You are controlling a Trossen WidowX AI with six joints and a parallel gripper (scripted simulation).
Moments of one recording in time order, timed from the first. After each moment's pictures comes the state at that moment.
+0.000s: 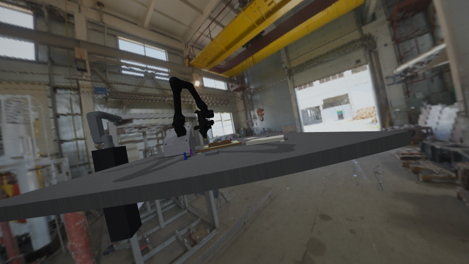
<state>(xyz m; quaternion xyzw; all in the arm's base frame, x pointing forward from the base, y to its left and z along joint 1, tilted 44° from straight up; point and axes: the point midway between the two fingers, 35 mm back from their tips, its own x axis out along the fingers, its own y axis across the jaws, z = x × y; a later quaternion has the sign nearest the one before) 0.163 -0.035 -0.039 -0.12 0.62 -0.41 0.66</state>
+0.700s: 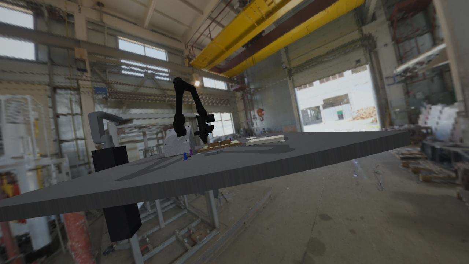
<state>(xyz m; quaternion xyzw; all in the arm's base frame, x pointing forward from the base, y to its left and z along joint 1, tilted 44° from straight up) 0.153 -0.066 -0.063 -0.12 0.62 -0.41 0.66</state>
